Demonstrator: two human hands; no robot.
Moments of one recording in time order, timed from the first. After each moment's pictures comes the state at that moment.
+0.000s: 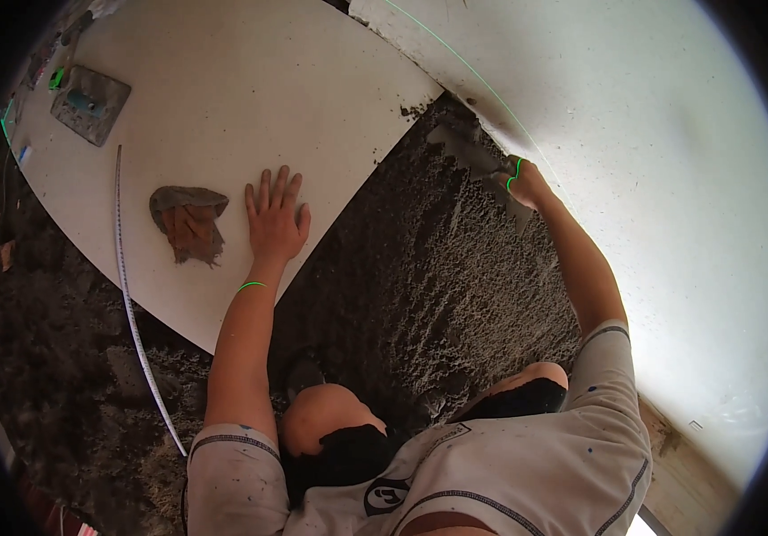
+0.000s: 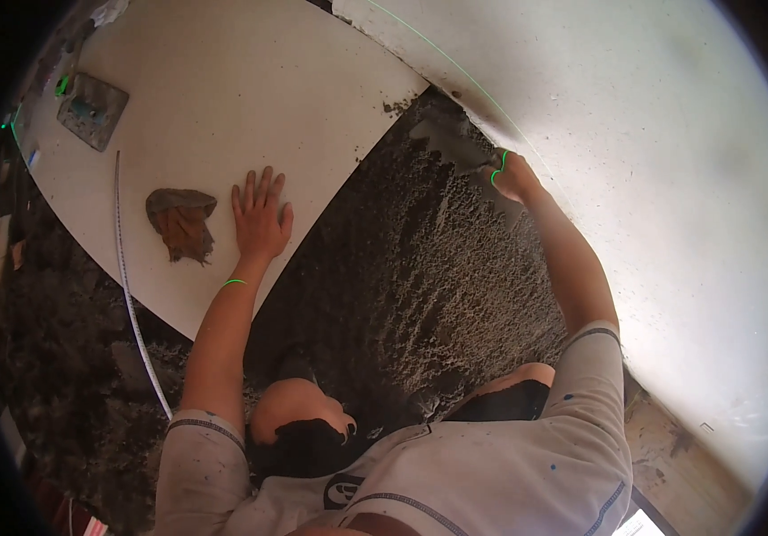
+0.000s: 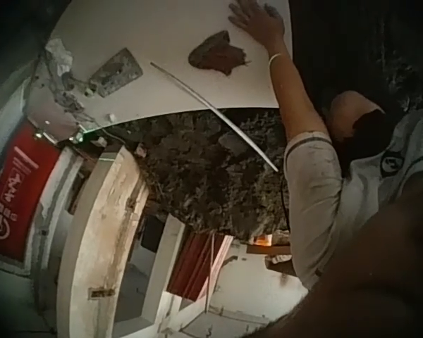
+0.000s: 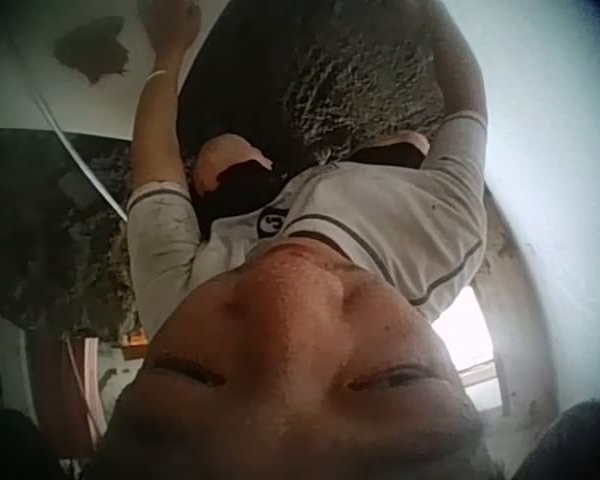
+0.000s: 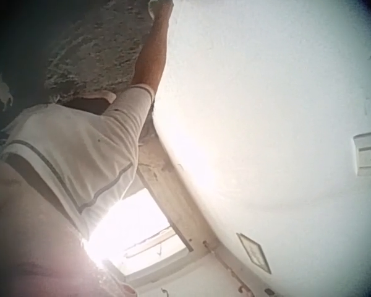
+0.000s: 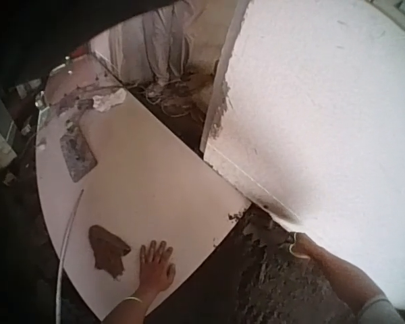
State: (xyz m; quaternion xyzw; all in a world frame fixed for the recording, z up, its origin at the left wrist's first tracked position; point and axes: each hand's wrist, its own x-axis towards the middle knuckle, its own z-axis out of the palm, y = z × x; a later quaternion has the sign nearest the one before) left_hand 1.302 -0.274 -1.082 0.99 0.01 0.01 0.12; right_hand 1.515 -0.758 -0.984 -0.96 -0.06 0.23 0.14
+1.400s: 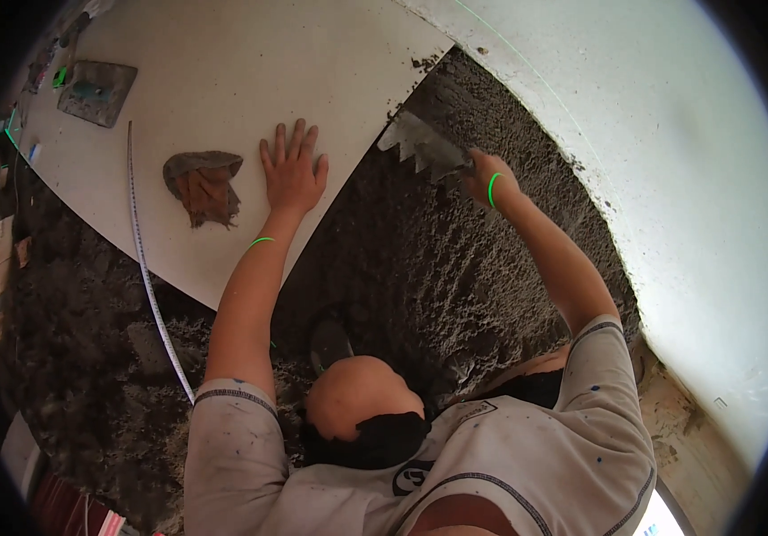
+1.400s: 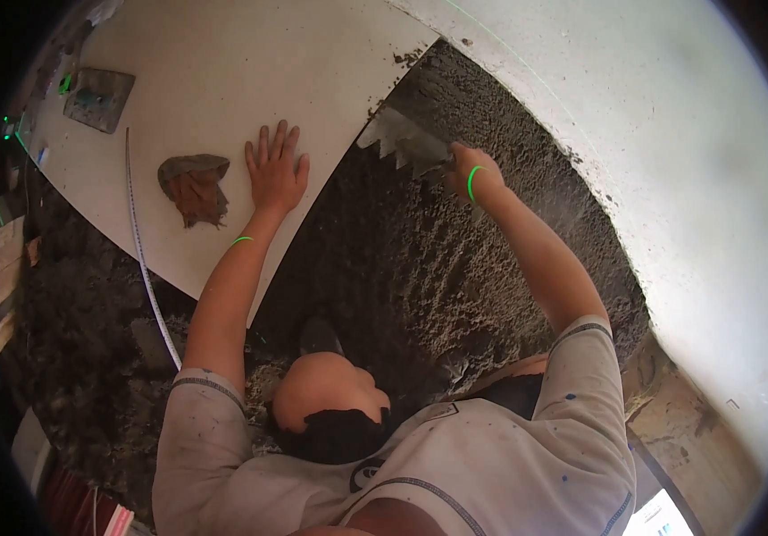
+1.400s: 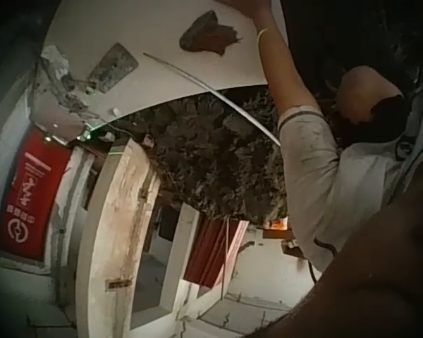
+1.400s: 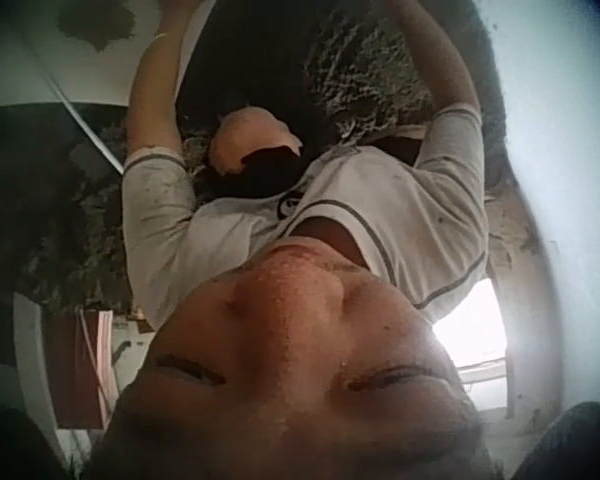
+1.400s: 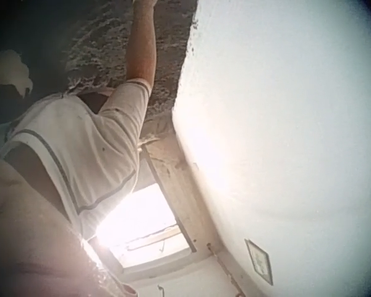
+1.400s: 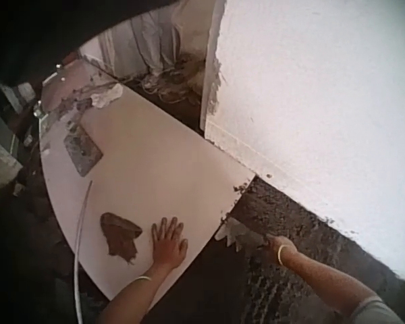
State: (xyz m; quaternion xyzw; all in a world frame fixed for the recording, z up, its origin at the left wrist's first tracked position) left_hand 1.296 -0.265 -1.091 1.00 0.00 0.02 0.08; right_hand 1.378 -0.656 -1.021 -0.96 -0.10 0.26 0.08
